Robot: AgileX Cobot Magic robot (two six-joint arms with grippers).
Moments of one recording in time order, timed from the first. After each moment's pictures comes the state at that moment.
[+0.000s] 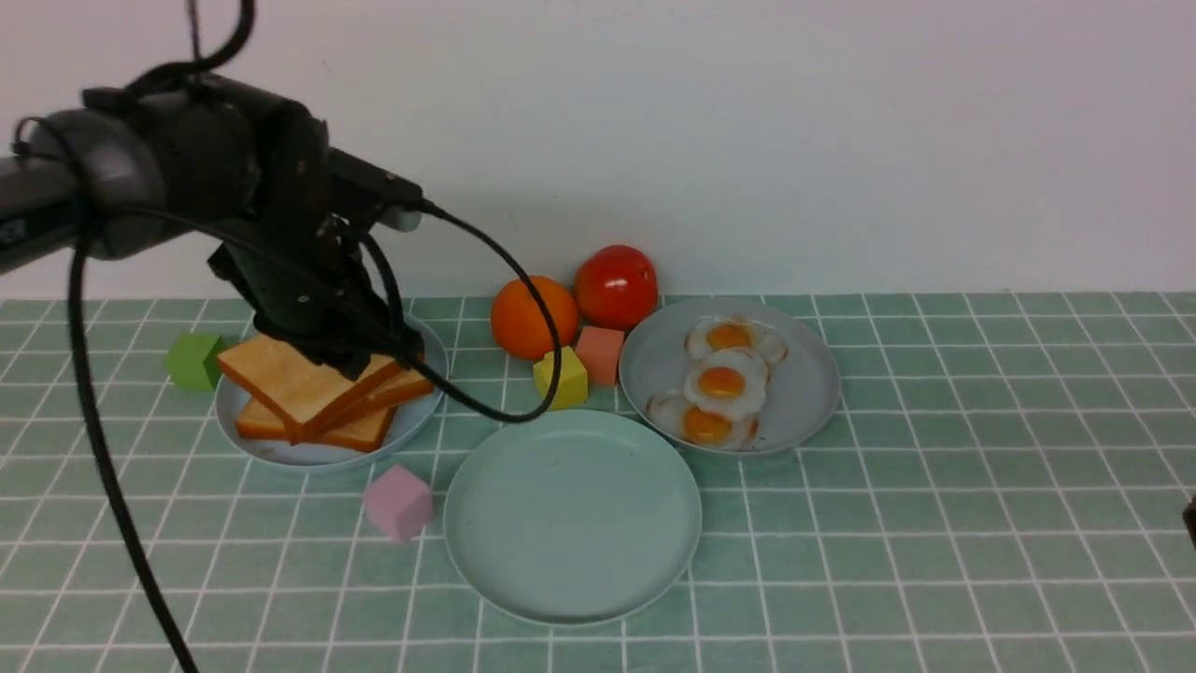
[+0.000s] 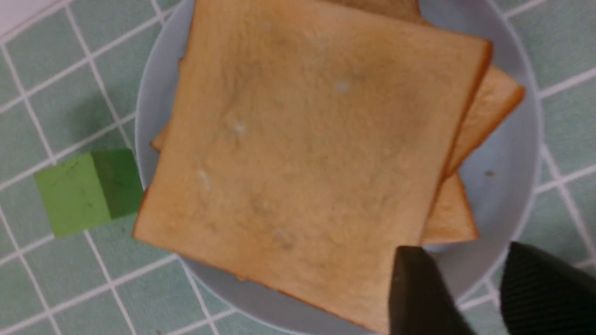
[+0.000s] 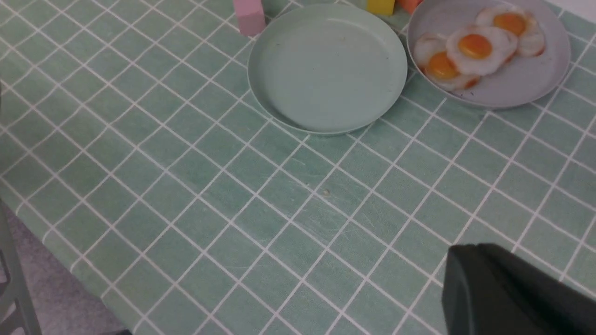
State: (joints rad) right arm 0.48 0.73 -1.00 0.23 1.06 -0.21; left arm -0.25 1.95 -1.55 0.19 0.83 0.11
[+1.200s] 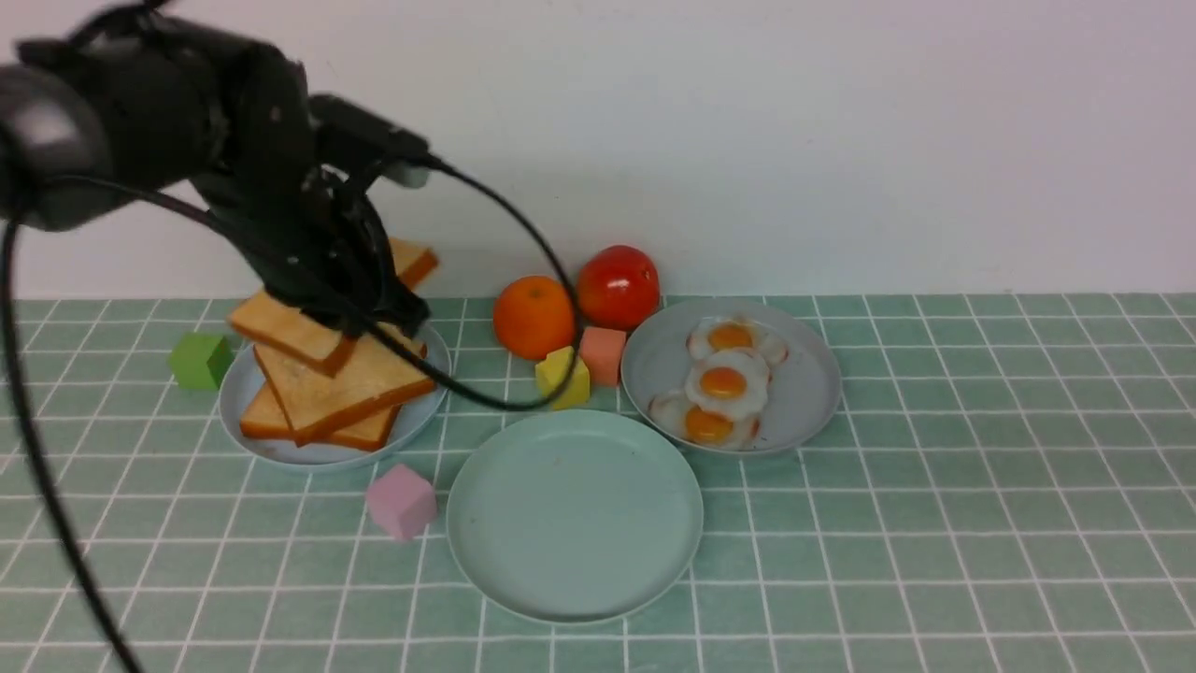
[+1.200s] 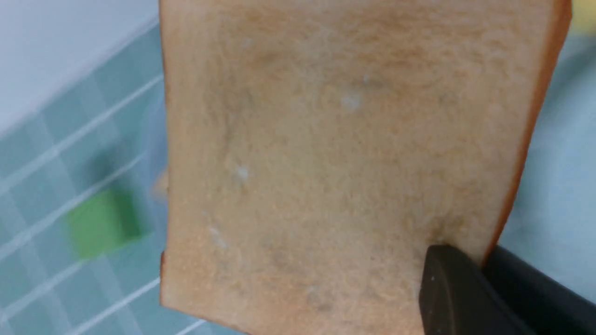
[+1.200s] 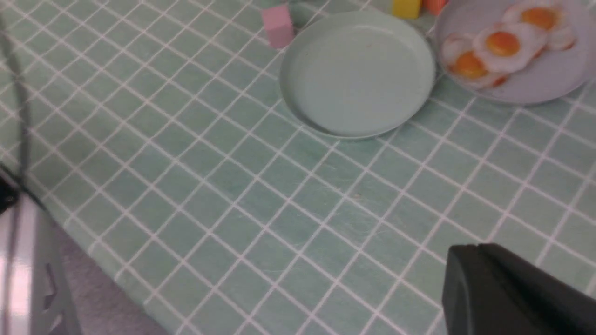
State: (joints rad) right arm 0.48 0.68 -1.00 0.25 1.08 -0.16; left arm -0.33 1.77 -1.50 0.09 0.85 0.26
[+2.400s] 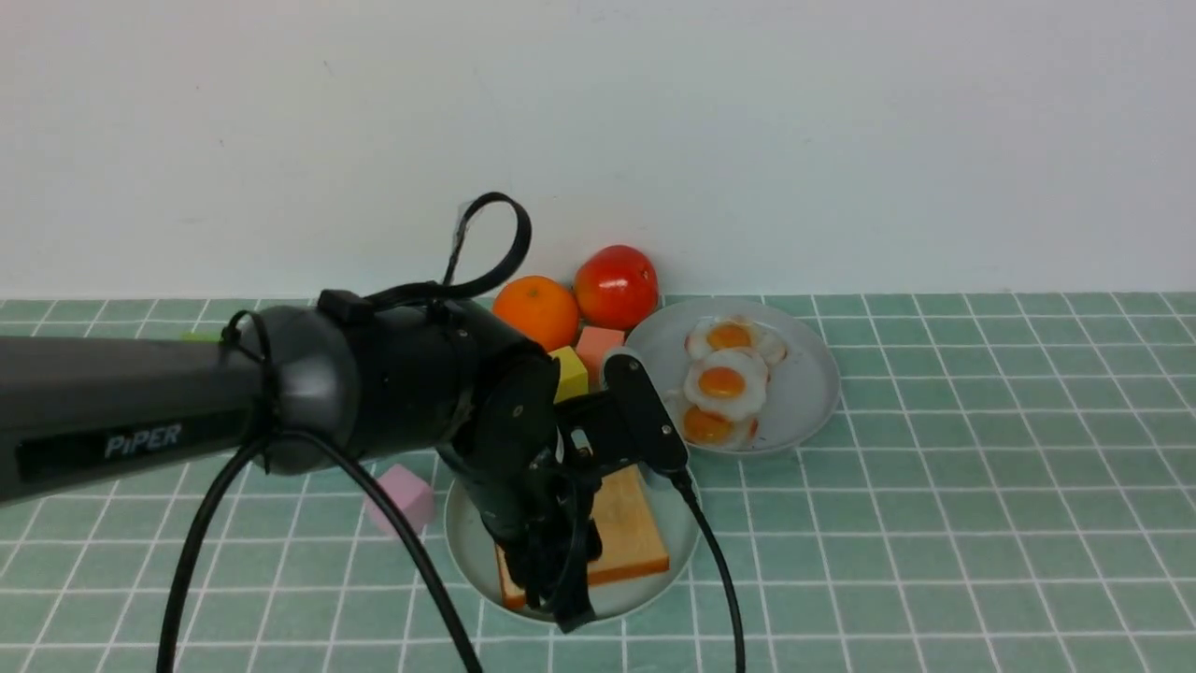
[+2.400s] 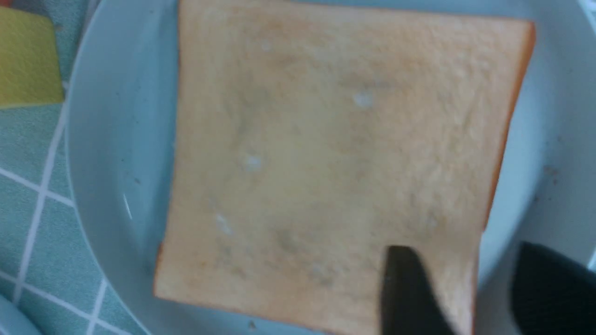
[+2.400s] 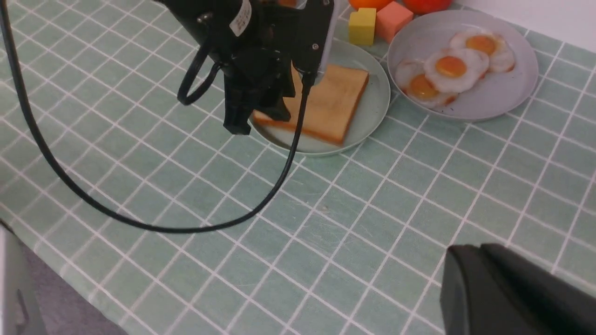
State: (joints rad) right arm 0.48 0.61 -1.00 0.20 1.09 -0.07; left arm -0.66 1.85 -1.21 0.07 0.61 0.50
